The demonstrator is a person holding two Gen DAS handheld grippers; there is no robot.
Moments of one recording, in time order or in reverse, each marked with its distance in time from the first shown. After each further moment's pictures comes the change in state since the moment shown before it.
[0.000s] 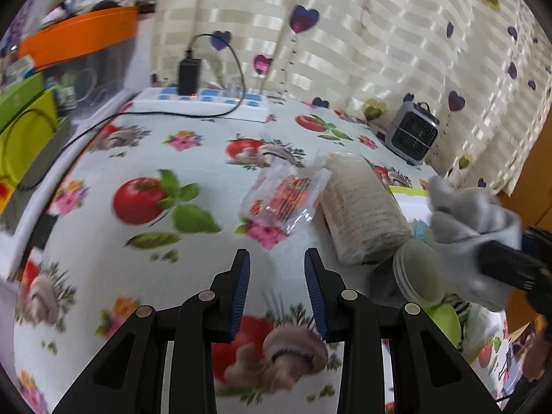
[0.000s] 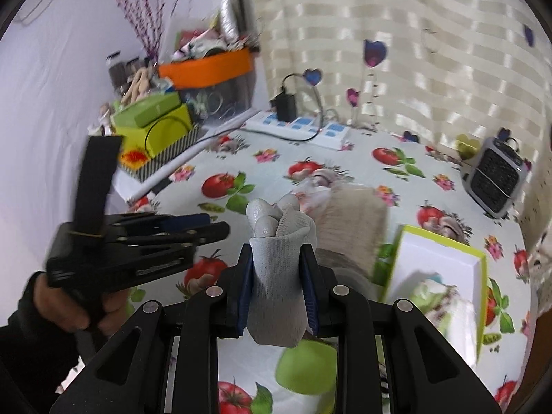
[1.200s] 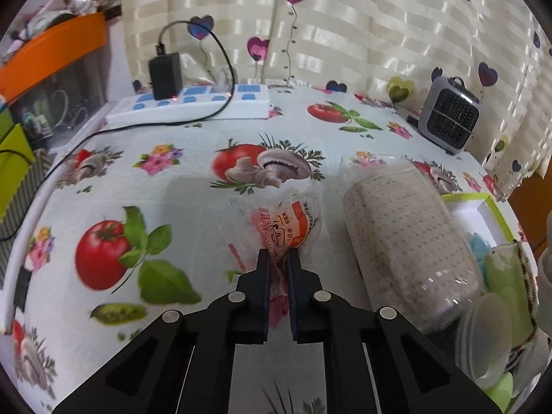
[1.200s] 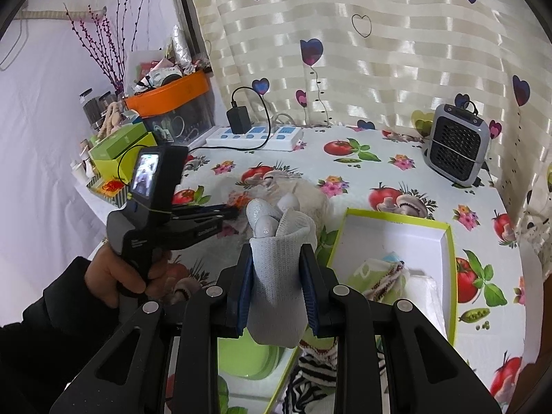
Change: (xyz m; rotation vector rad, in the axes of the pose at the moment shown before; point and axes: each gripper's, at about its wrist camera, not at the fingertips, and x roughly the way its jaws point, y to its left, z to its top) left arm 0.076 -0.015 0.031 0.075 0.019 0.130; right arm -0.023 -0.065 -0.023 0.136 -0.056 -0.028
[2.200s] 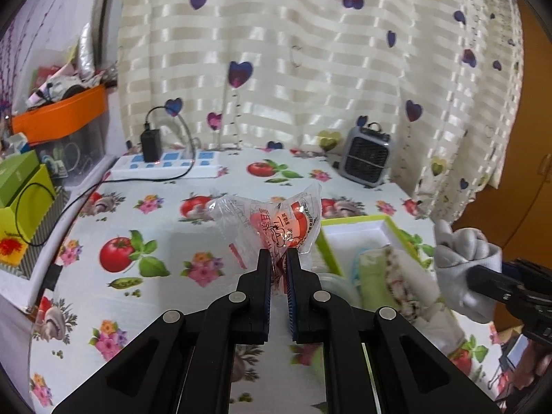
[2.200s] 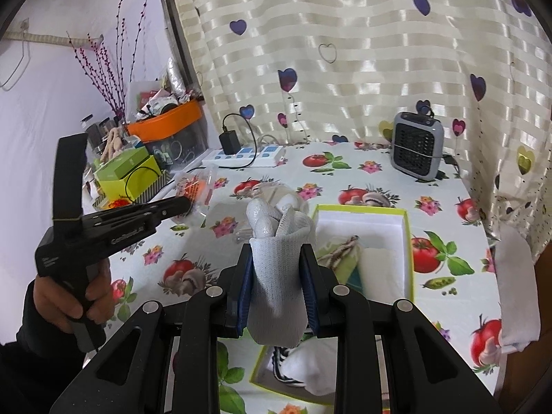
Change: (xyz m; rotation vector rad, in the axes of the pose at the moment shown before) left arm -0.147 -0.072 -0.024 0.043 -0.189 -0.113; right arm -0.075 -0.018 -0.028 0.061 -0.095 -0.028
